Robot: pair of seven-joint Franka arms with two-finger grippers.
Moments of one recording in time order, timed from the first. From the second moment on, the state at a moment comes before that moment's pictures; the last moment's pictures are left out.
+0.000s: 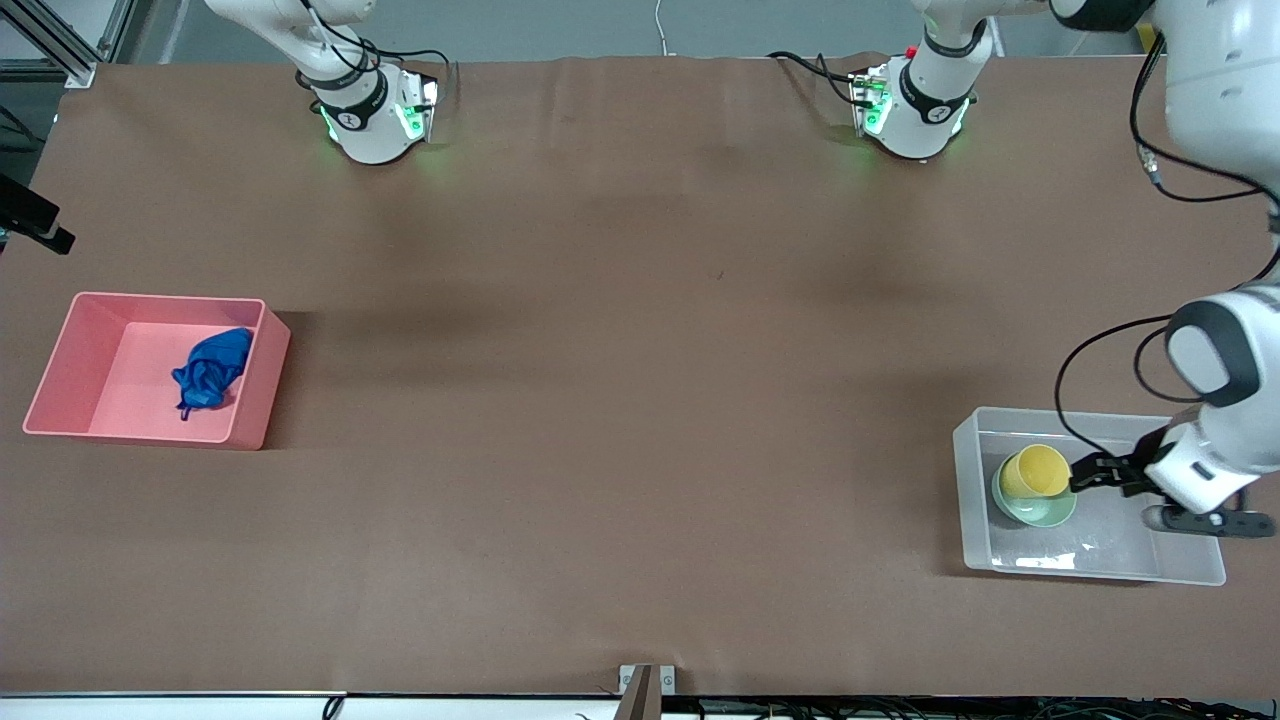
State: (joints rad) left arm 0.04 0.54 0.11 -1.51 -0.16 2.20 0.29; right arm -0.04 -0.01 -0.07 -1.44 -0.01 1.45 0.01
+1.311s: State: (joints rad) left arm -0.03 -0.03 -0.05 -1.54 -0.01 1.59 -0.03; right arm -0.07 -0.01 -0.05 -1.44 -0.01 1.44 -0.02
